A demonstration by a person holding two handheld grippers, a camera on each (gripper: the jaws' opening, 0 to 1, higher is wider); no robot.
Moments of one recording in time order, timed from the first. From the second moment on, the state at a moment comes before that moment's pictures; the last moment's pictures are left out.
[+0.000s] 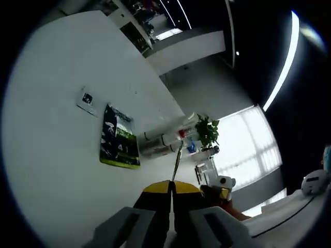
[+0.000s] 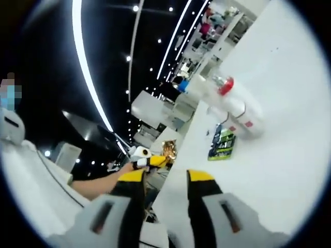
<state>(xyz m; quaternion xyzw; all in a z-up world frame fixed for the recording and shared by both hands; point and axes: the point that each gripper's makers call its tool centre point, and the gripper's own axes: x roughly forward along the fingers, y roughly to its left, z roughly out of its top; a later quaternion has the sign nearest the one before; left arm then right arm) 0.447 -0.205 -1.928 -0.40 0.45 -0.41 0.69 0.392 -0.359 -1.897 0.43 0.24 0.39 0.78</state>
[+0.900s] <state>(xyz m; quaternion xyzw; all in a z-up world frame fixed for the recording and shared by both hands) 0.506 -0.179 -1.987 -0.40 0.50 -0.32 0.70 0.403 -0.371 -1.944 0.32 0.31 0.36 0.82</state>
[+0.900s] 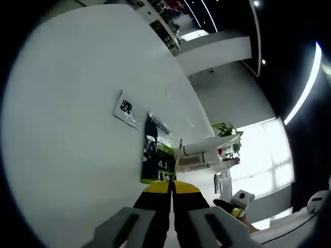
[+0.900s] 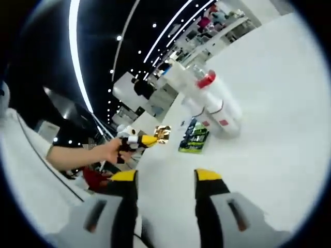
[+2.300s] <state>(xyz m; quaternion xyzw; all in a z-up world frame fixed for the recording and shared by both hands) 0.530 -0.155 -2.050 -0.33 0.61 -0.21 0.68 0.421 -0.393 -1.953 0.34 0.32 0.32 0.82</state>
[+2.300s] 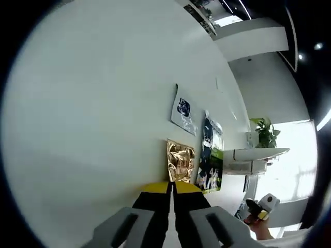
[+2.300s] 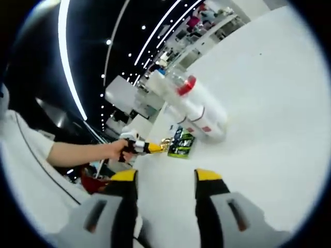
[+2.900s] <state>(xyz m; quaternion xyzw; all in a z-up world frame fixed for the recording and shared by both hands) 0.529 -0.152 -2.051 -0.29 0.65 -0.21 0.67 0.418 -0.391 -1.955 0.35 0.32 0.32 0.82</state>
